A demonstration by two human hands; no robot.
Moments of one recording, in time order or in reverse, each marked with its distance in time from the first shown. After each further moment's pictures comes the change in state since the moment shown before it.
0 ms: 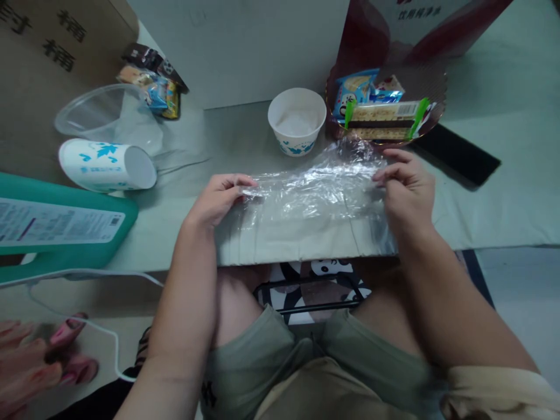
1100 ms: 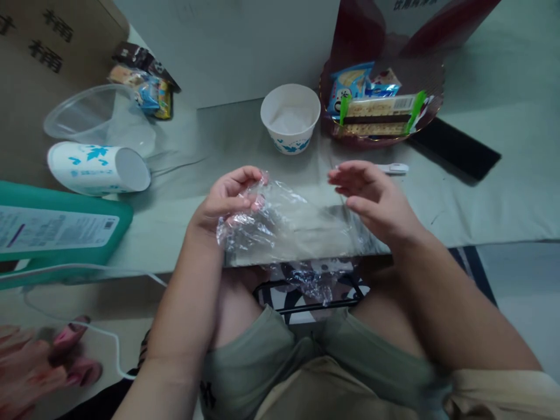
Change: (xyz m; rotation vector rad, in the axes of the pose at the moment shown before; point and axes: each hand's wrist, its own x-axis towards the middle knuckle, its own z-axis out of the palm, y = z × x) left_hand -0.012 0.012 0.017 -0.242 -0.364 0.020; right_hand -0.019 -0.032 0.007 0.434 -0.570 0.165
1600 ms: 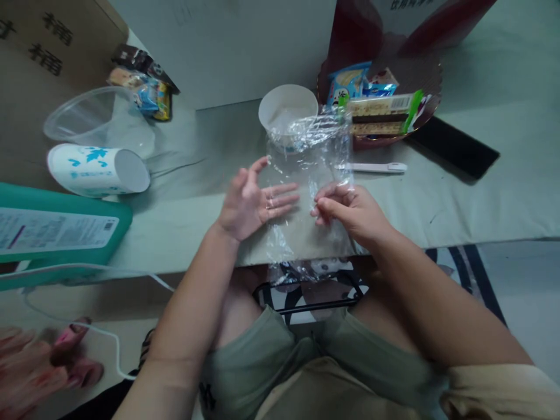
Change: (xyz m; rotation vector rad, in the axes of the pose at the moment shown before) left_hand 0.011 -0.016 0.038 -0.179 0.067 -0.111; right_hand 0.001 -0.001 0.031 0.221 -0.110 0.321
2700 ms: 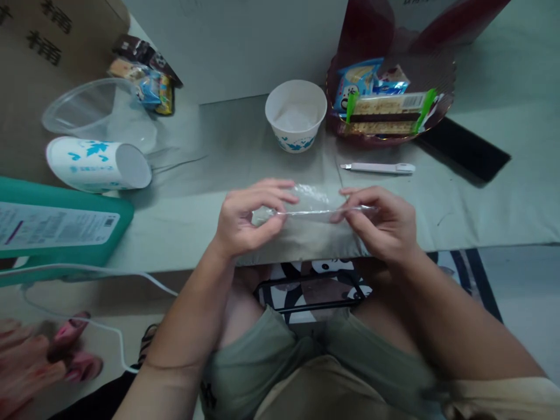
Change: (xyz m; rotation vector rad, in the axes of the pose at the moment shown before) left_hand -0.030 0.008 0.013 0.741 0.125 0.618; right_hand -0.030 -0.007 -0.003 -0.477 0.160 -0.535
